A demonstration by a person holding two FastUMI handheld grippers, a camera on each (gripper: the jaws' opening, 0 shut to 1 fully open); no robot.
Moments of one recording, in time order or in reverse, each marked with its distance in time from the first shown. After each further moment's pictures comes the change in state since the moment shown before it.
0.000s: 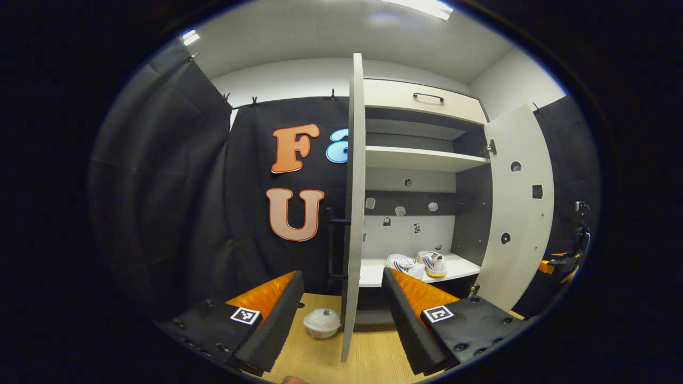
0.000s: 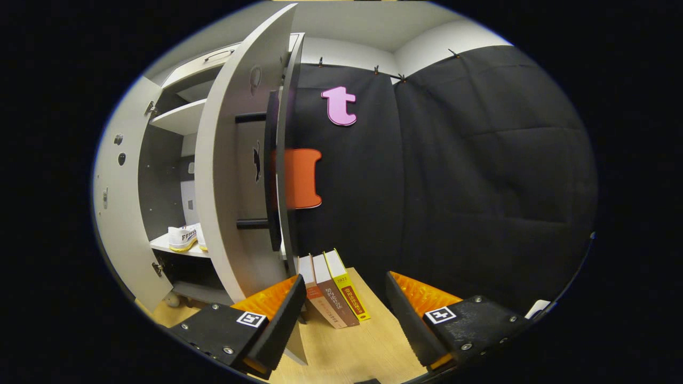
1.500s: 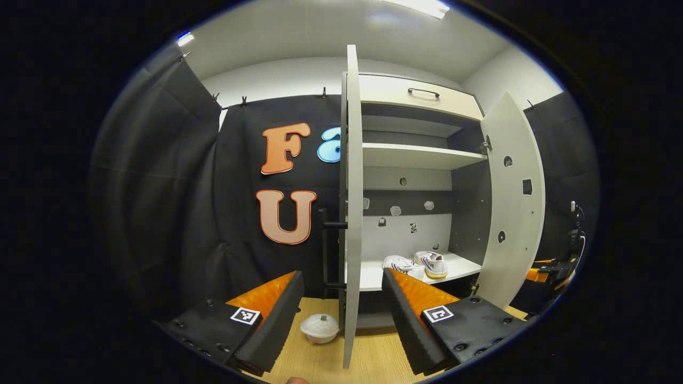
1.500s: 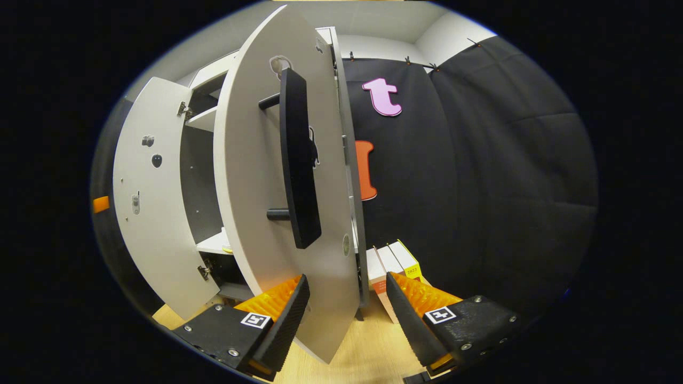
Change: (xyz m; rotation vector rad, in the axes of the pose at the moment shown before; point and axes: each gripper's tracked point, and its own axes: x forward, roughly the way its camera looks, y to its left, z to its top) left arm 0.035 -0.002 -0.002 0.019 -0.008 -0.059; right arm -0.001 0.115 -0.015 0.054 0.033 0.238
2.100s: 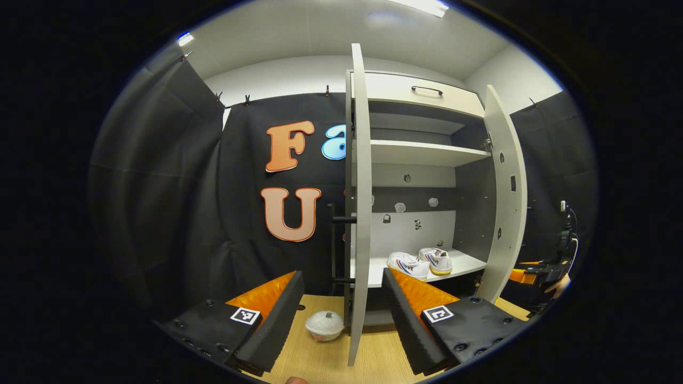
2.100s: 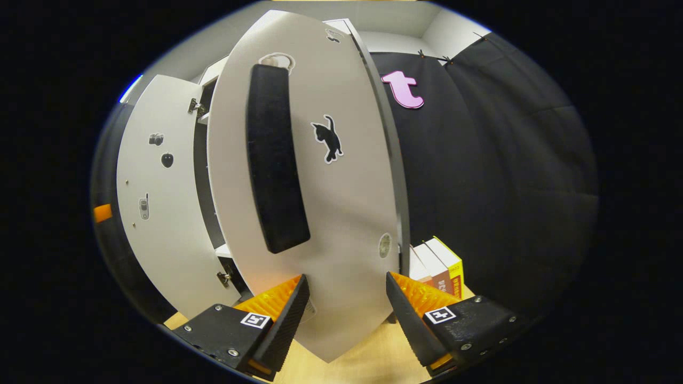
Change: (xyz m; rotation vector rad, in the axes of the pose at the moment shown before) left arm -0.007 0.013 -0.008 -0.006 0.016 0.028; right arm 0.045 0.065 -0.009 0.039 0.014 0.094
